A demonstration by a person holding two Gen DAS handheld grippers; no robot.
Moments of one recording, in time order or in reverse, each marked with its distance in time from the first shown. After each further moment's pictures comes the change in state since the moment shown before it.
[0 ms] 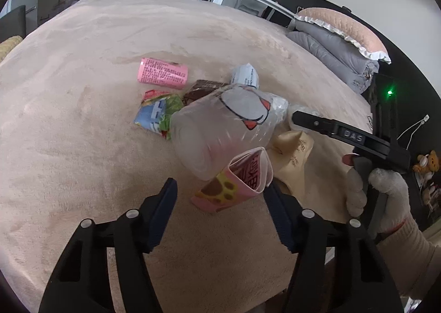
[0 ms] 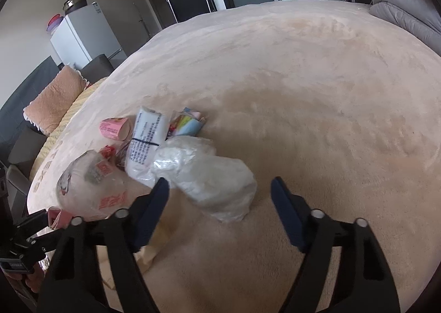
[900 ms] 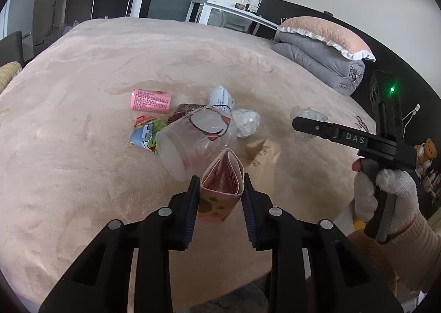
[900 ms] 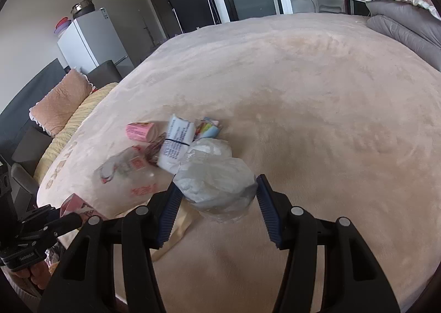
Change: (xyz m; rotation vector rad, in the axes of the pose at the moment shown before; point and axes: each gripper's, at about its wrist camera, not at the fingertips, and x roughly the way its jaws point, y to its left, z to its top) left arm -0.048 -0.031 -0.013 0.081 -0.099 0.000; right arm -0.068 0.028 -0.014 -0.026 -0.054 -0.008
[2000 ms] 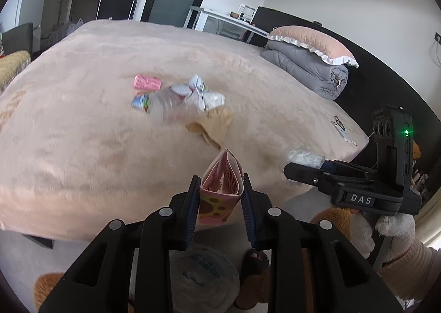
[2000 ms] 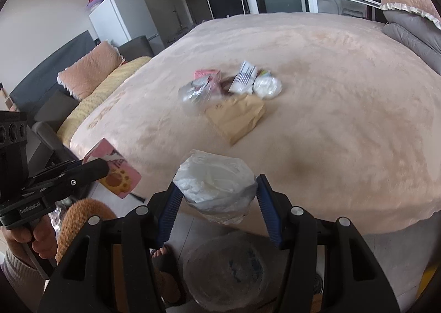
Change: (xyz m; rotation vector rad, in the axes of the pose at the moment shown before) left arm -0.093 -0.048 -0.077 -0.053 -0.026 -0.039; right arm -0.105 0.079 -0.117 -0.111 0.071 0.070
